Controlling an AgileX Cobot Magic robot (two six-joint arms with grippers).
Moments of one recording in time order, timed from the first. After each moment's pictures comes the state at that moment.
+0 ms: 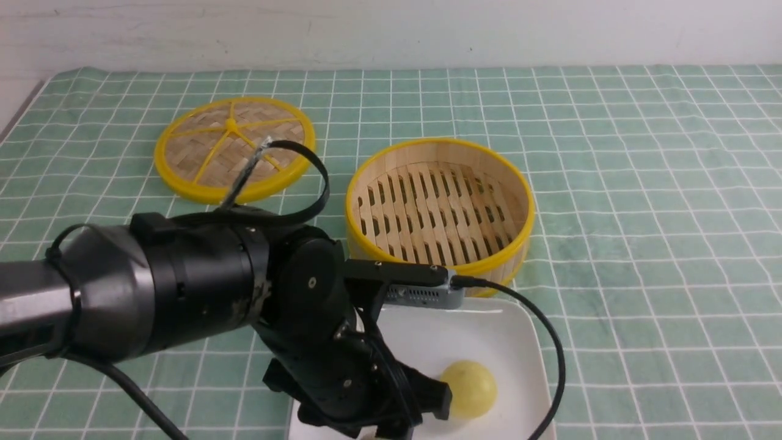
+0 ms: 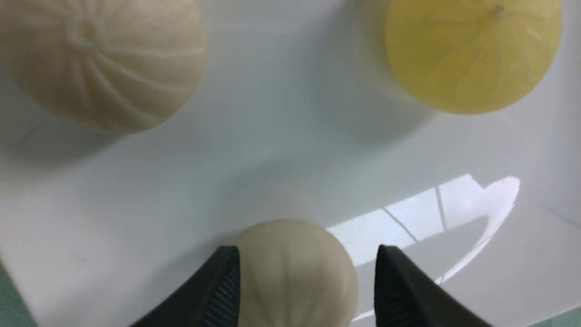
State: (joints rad) right arm 0.58 0.05 -0.63 0.01 0.98 0.22; left arm -0.77 1.60 -0.96 -0.24 0.73 -0.31
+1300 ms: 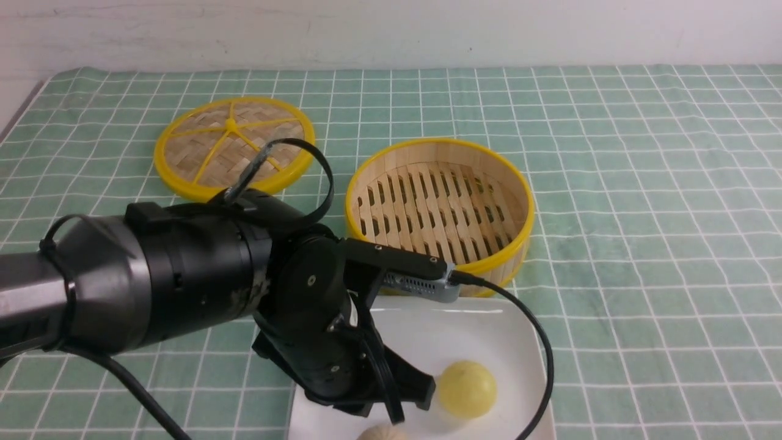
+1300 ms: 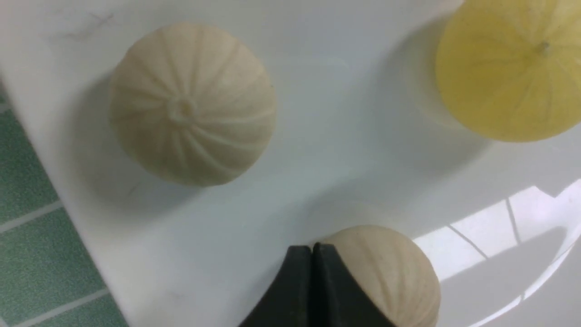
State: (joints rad) right arm 0.58 0.07 -0.35 0.06 0.49 0.04; left arm -0.77 1.60 -0.98 -0.07 0.75 -0.31
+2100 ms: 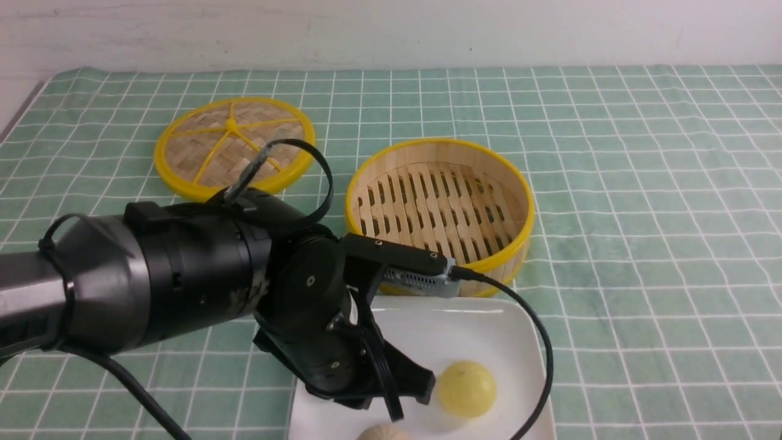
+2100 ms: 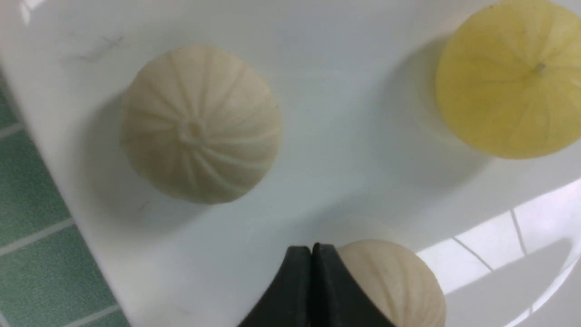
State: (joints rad) right arm 0.46 0.00 -0.08 -0.01 0.47 0.04; left arm -0.77 1.60 -0.98 -0.04 0.72 -0.31
